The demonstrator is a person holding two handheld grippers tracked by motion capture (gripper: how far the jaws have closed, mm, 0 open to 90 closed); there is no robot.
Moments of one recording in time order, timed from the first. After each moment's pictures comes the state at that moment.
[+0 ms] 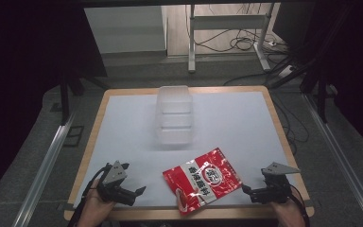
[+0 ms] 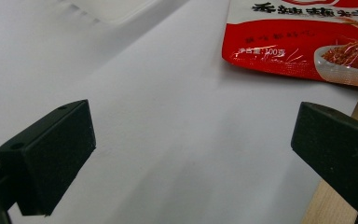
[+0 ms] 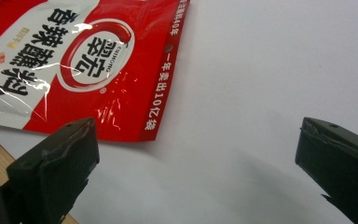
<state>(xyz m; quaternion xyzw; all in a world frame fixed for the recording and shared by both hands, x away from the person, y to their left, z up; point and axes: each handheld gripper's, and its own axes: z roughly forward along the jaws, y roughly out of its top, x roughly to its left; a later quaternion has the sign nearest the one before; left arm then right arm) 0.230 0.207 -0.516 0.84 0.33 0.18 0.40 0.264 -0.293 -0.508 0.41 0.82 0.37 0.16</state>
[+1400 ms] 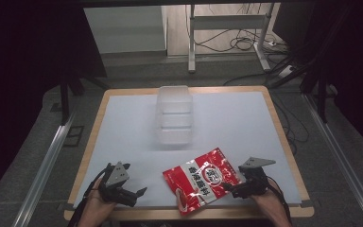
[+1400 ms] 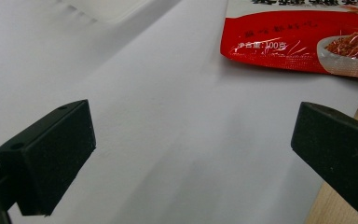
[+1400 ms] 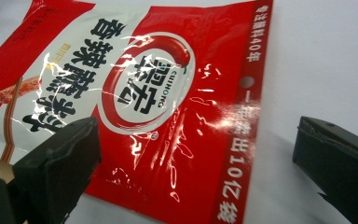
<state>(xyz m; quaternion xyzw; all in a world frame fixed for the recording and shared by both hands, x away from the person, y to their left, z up) 0.229 0.202 -0.517 0.84 0.32 0.19 0.39 0.290 -0.245 -0.528 0.37 0.84 0.39 0.08</state>
